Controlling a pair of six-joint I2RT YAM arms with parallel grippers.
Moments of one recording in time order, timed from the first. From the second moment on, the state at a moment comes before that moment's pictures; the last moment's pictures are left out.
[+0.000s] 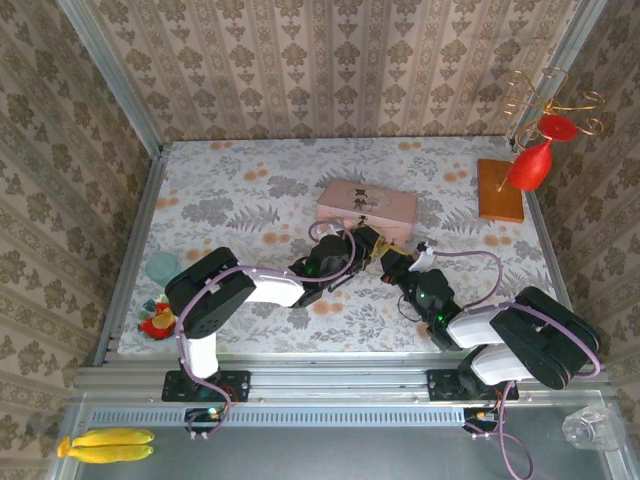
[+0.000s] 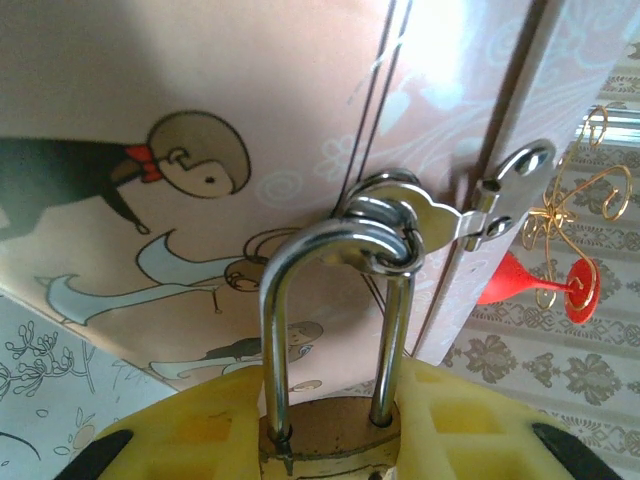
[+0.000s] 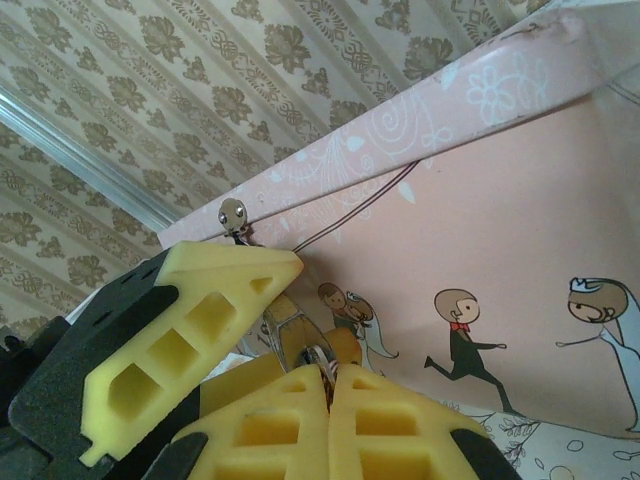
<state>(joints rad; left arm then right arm) -1.01 1.85 0.86 0.81 -0.09 -1.67 0.62 1.38 0.13 1.16 0.26 0.76</state>
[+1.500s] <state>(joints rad) -0.97 1.94 0.73 1.08 0.23 -1.29 0.45 1.11 0.05 0.80 -0.18 1.63</state>
